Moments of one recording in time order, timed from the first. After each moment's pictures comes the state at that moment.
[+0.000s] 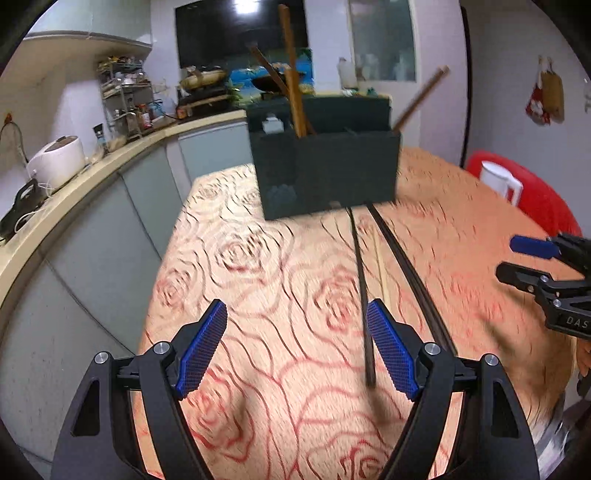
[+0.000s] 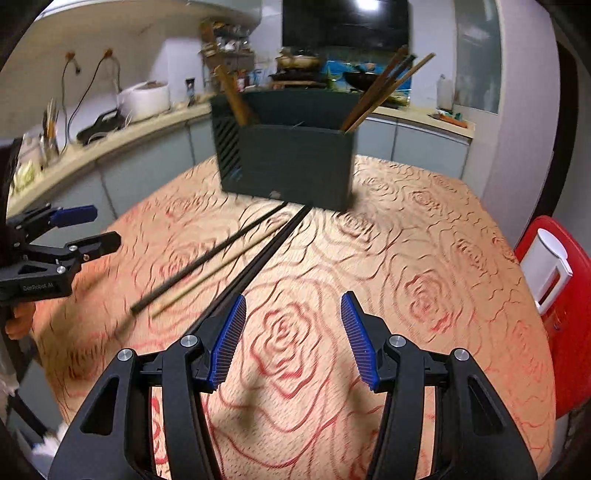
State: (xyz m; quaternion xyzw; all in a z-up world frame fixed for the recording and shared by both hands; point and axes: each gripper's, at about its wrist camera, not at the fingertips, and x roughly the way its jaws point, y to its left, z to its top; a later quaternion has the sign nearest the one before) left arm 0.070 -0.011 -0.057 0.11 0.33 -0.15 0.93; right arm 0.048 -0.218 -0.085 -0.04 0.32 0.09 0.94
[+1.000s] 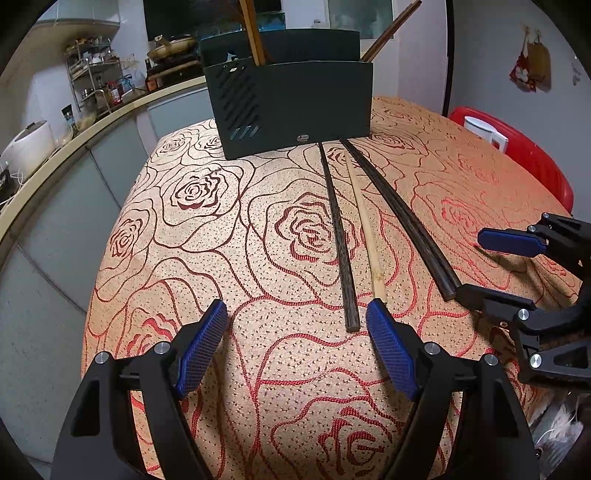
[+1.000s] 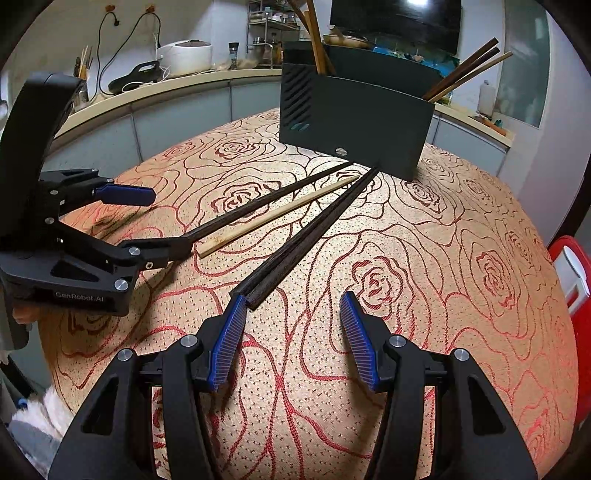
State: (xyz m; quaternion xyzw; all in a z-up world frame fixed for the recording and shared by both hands) left arm 0.069 -0.027 -0.106 0.13 0.39 -0.18 0.89; right arm 0.039 -0.163 -0.127 -0.10 0.35 0.13 0.92
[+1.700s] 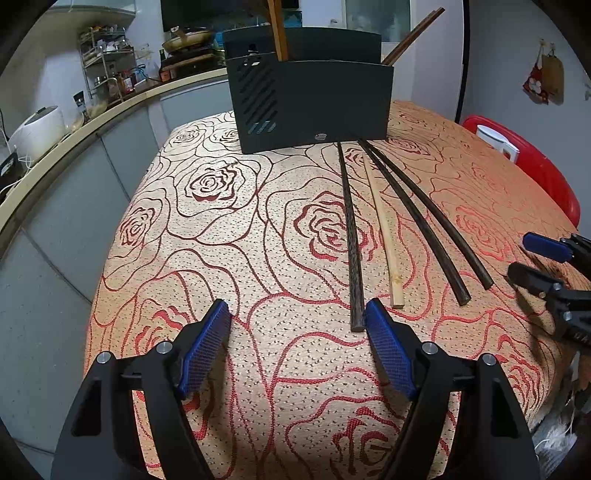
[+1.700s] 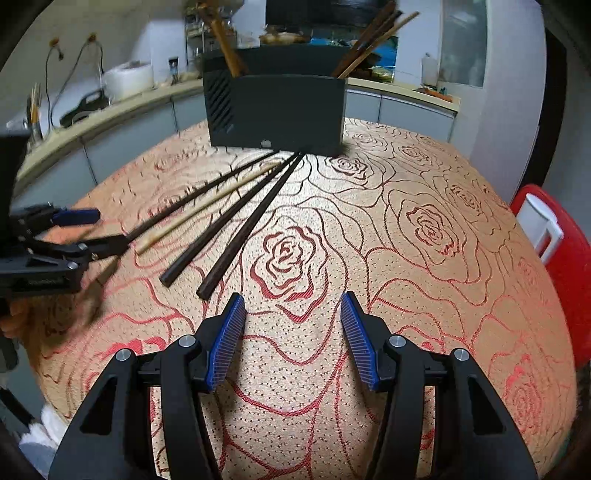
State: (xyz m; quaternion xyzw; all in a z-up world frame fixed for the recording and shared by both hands) left arm 0.073 -0.017 -0.106 0.11 0.40 -0.16 0.90; right arm 0.026 -0.216 -0.126 -0.02 0.35 0.05 0.94
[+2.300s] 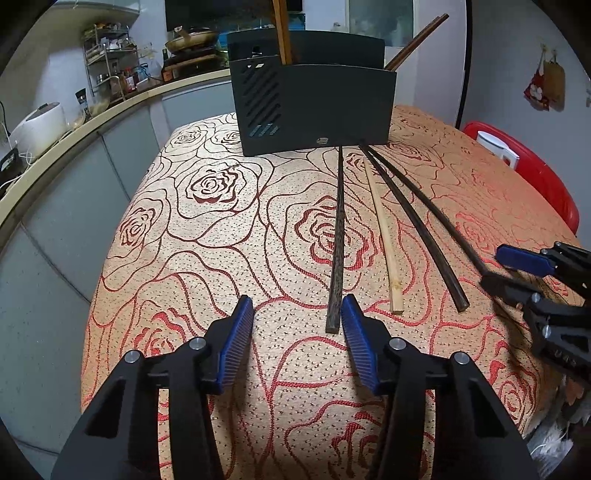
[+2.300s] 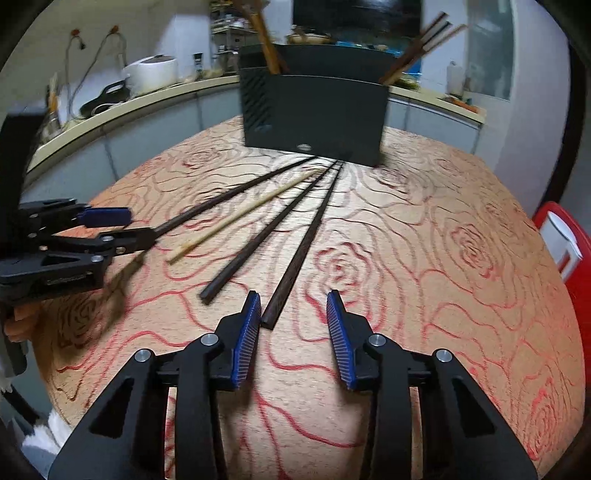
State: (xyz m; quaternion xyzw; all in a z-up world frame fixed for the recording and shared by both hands) left arm 0.074 -0.015 -0.105 0.10 0.39 -0.16 0.90; right arm 0.038 -0.187 -0.128 -0.04 0.35 0.08 0.93
